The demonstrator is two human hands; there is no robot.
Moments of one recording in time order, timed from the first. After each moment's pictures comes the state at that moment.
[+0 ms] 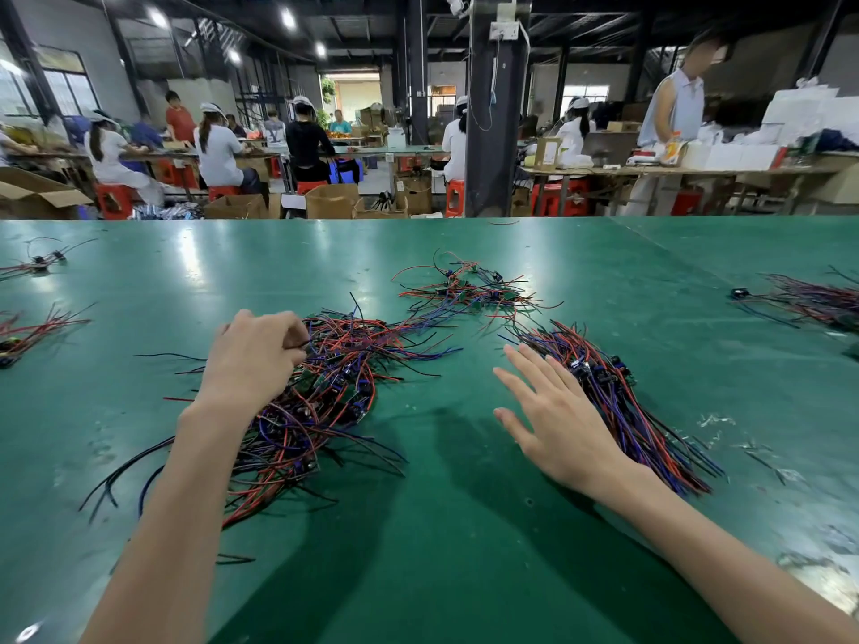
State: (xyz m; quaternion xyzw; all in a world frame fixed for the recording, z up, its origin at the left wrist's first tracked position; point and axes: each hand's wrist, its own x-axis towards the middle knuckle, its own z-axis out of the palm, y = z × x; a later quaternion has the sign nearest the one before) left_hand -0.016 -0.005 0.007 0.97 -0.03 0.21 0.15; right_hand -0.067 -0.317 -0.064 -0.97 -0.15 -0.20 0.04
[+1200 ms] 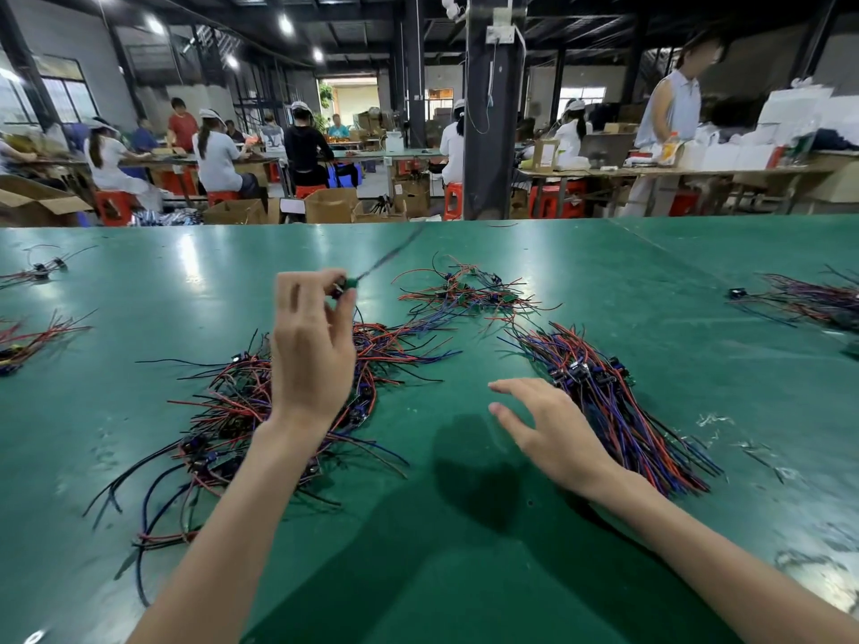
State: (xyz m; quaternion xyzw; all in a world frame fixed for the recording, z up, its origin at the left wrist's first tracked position) left_hand -0.034 -0.070 0.008 0.78 -0.16 0.50 0.34; right_hand -0.070 -0.308 -0.065 -0.93 -0.14 -0.21 0.26
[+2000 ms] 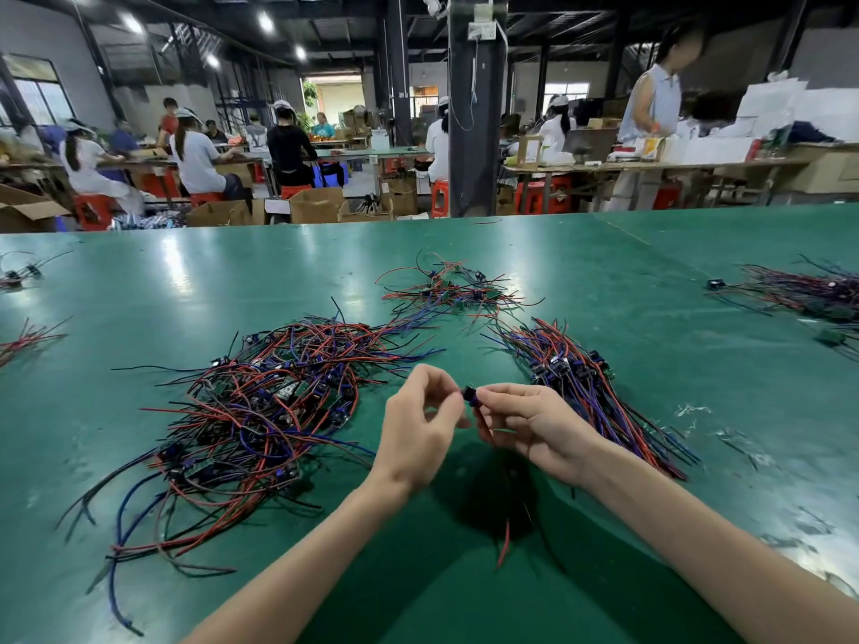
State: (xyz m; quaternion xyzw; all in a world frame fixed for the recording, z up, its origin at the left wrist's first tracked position) left_hand -0.062 -0.154 -0.061 0.75 -0.20 0.13 0.62; right_hand -0.070 -0.306 -0.051 -0.58 0.05 0.09 0.81
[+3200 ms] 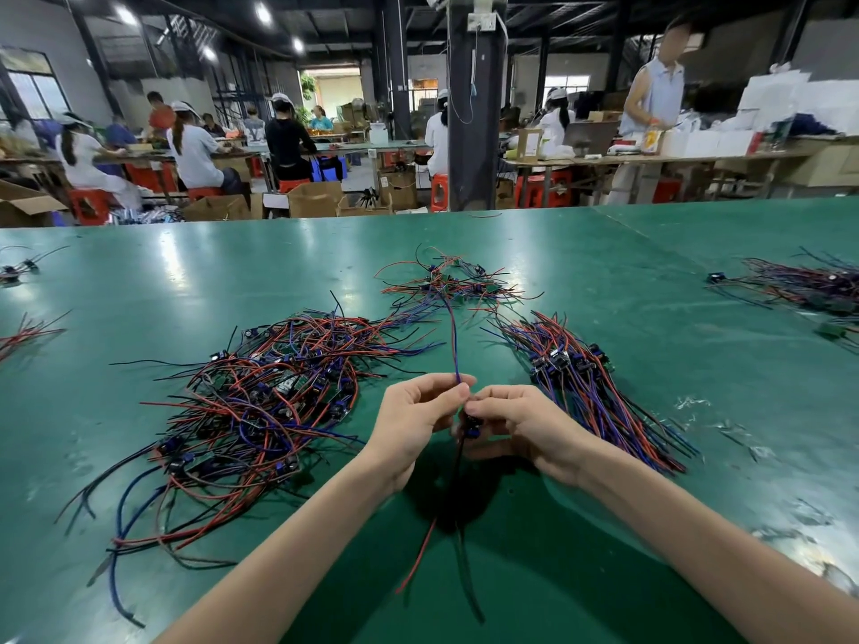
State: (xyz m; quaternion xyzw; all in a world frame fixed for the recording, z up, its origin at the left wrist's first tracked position) left_hand -0.057 -0.152 -0.058 0.64 -0.11 -0.08 0.76; right_hand -0.079 -0.297 -0.048 -0.65 0.01 0.13 0.74
